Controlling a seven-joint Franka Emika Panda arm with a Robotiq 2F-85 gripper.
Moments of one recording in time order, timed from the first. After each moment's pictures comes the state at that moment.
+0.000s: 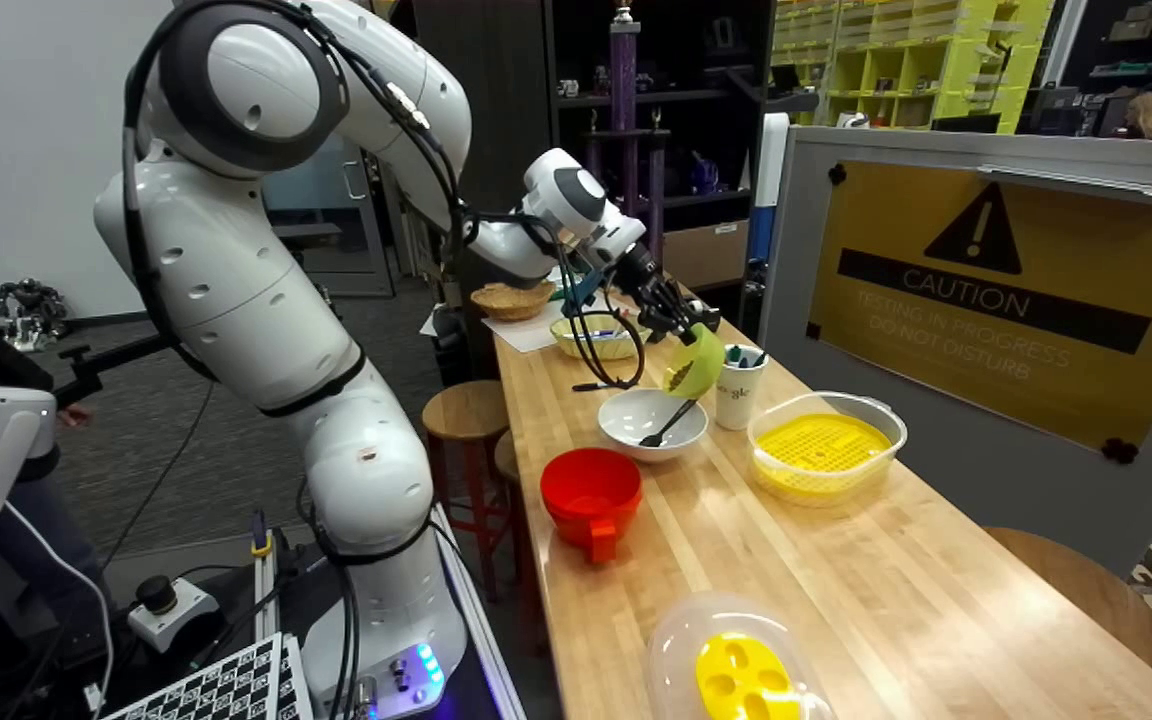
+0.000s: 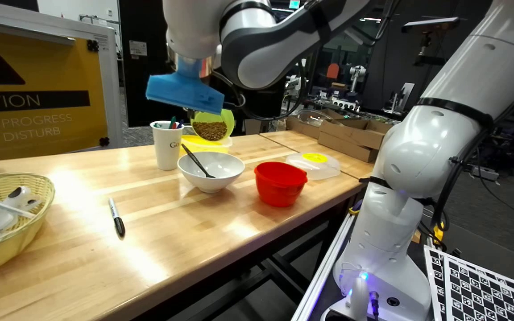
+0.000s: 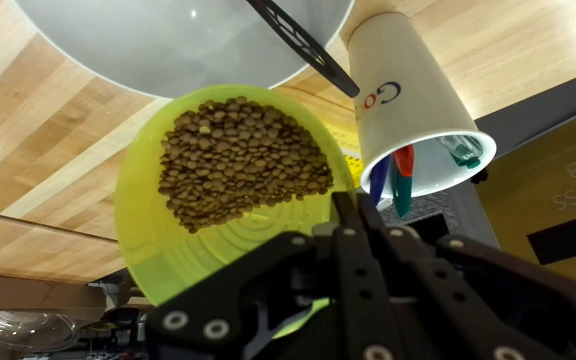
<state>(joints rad) 0.03 -0.33 0.32 -2.47 -0.80 2.32 1.86</state>
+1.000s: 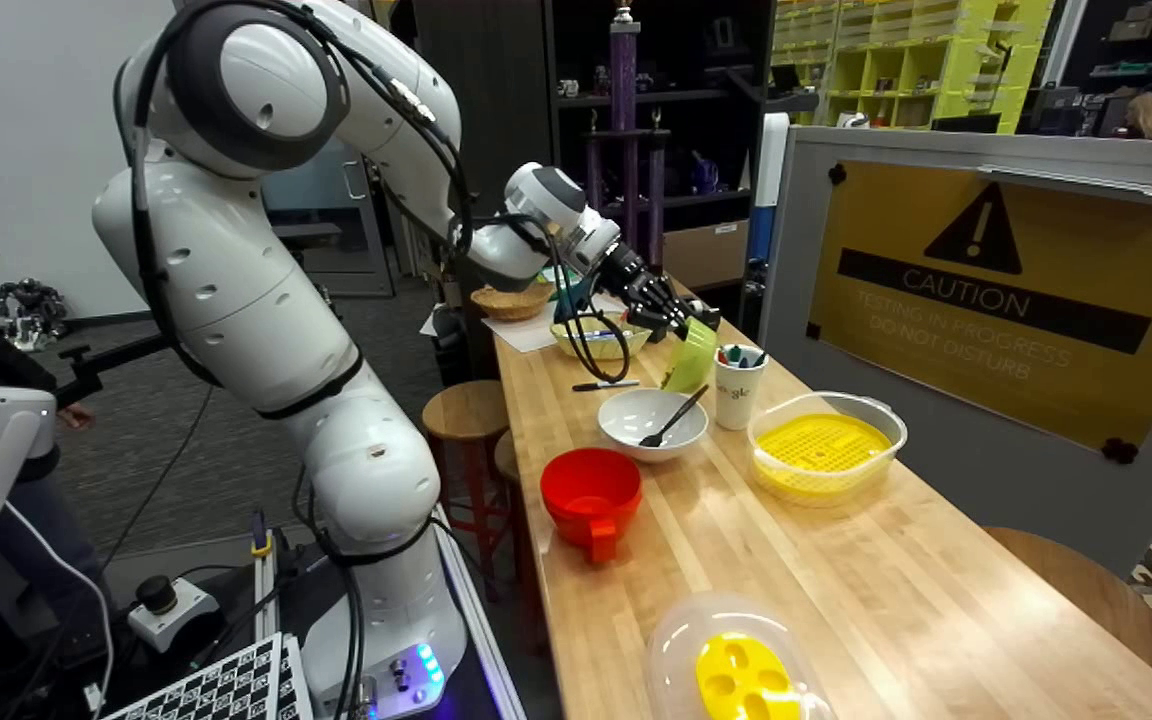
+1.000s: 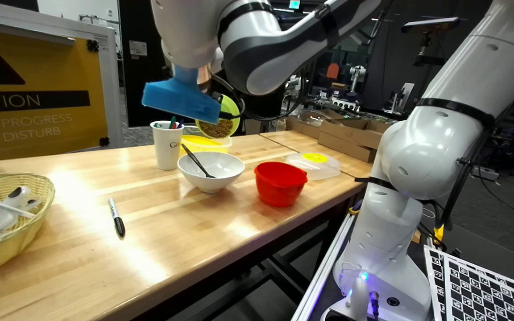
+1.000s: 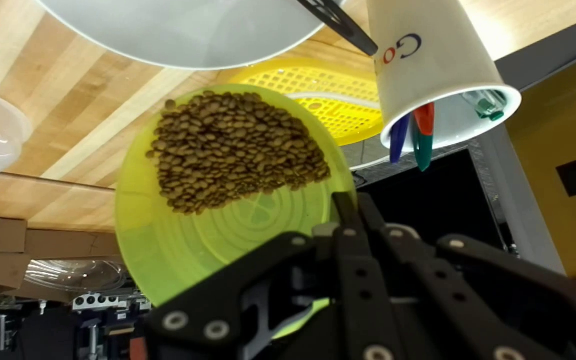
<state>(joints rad) 0.11 -0.33 0.34 -2.47 -0.96 2.16 2.09</state>
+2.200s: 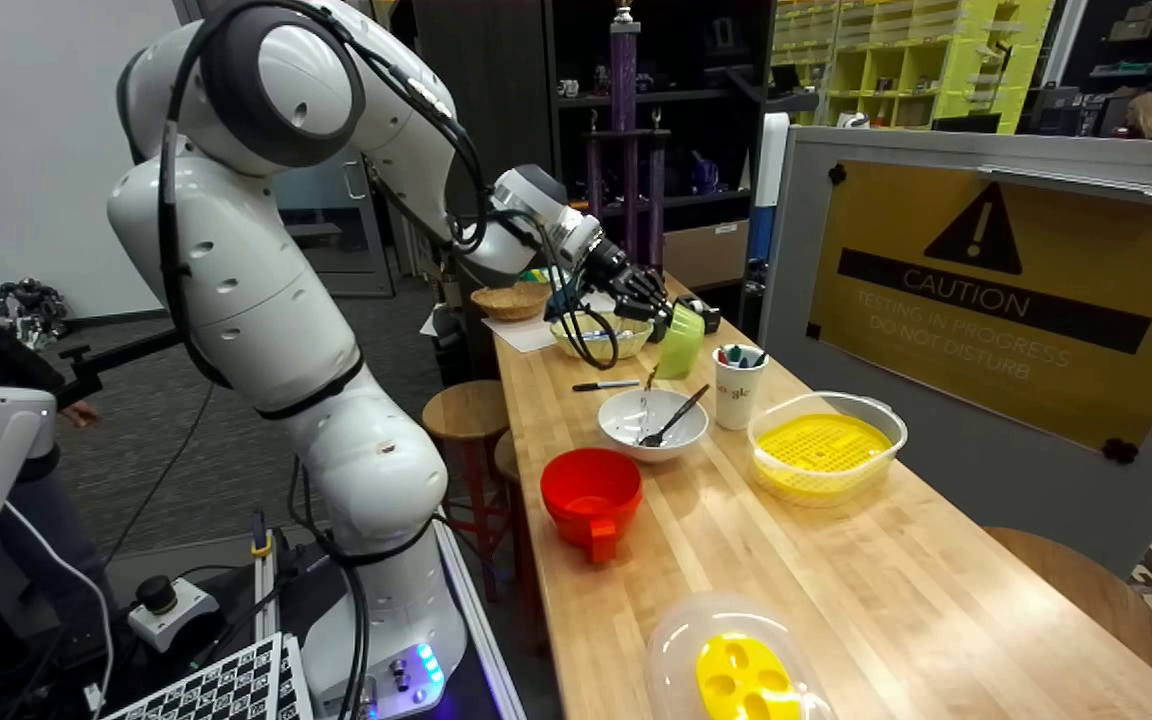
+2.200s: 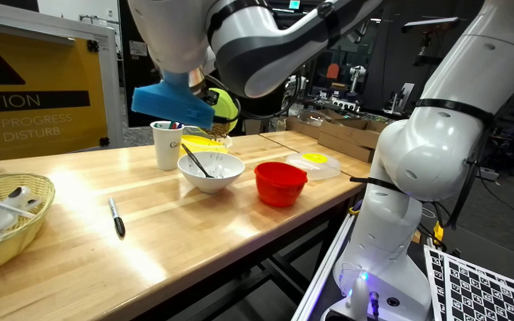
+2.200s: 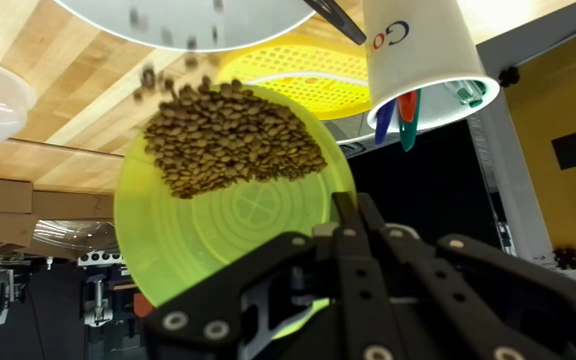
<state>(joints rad) 0.20 -0.29 0.35 -2.42 -1.02 2.02 2.17</state>
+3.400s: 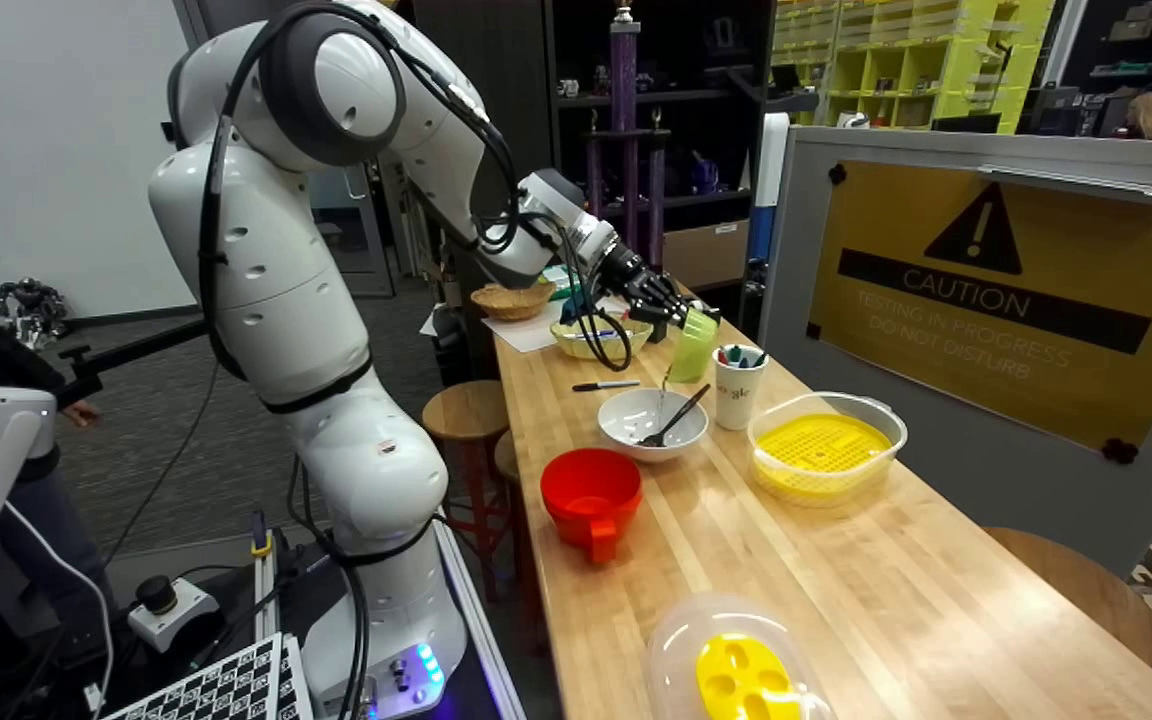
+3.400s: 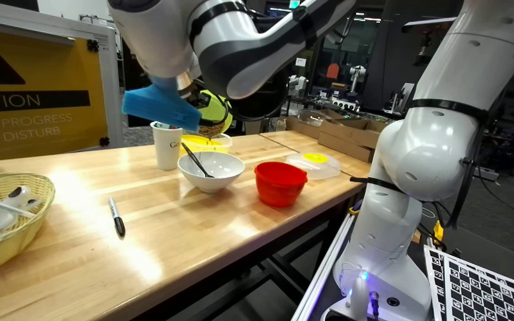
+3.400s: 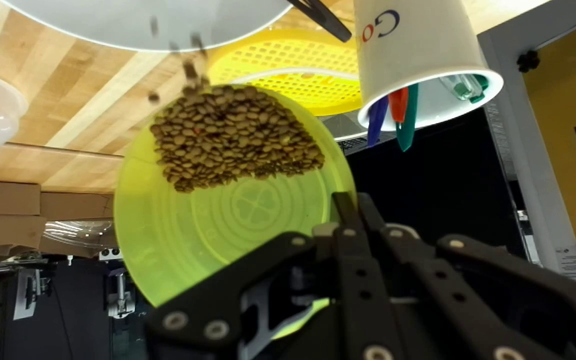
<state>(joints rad) 0.20 -0.19 0.33 -2.35 -1.07 1.98 2.23</state>
